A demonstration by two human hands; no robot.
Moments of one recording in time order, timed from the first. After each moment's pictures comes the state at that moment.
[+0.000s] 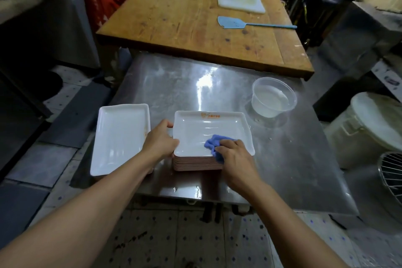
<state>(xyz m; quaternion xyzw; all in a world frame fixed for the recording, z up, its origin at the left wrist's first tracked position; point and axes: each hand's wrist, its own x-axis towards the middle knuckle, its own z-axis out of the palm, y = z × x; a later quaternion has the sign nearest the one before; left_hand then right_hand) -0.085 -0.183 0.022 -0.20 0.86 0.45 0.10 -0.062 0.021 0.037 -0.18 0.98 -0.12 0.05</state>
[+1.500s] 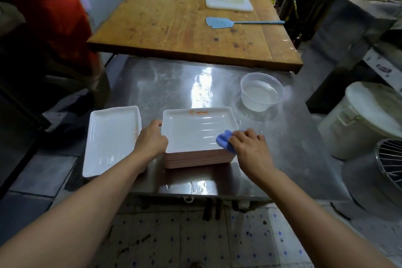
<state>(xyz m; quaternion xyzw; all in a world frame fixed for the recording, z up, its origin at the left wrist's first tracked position) -0.084 -0.170 0.022 -0.18 0.92 0.34 0.07 -0.065 0.084 0.046 -0.19 0.98 0.04 -0.01</state>
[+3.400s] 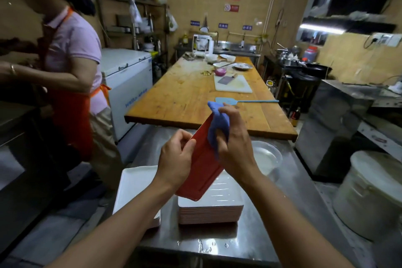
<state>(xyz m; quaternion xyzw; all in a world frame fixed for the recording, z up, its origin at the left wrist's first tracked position) -0.016 -0.135 0.205 -0.01 0.81 0.53 -0.26 -0.049 -0.001 0.233 -0.23 0.82 -0.45 -0.29</state>
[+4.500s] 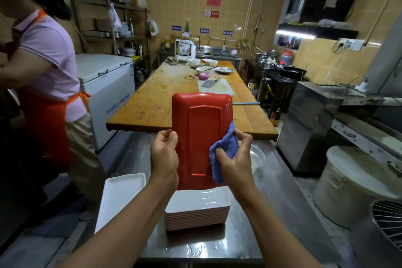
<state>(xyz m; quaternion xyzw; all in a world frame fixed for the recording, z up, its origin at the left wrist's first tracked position) -0.031 -0.111 0.218 -0.11 0.55 0.80 -0.20 -0.033 0.028 0.202 -0.09 0.72 -0.67 -0.16</state>
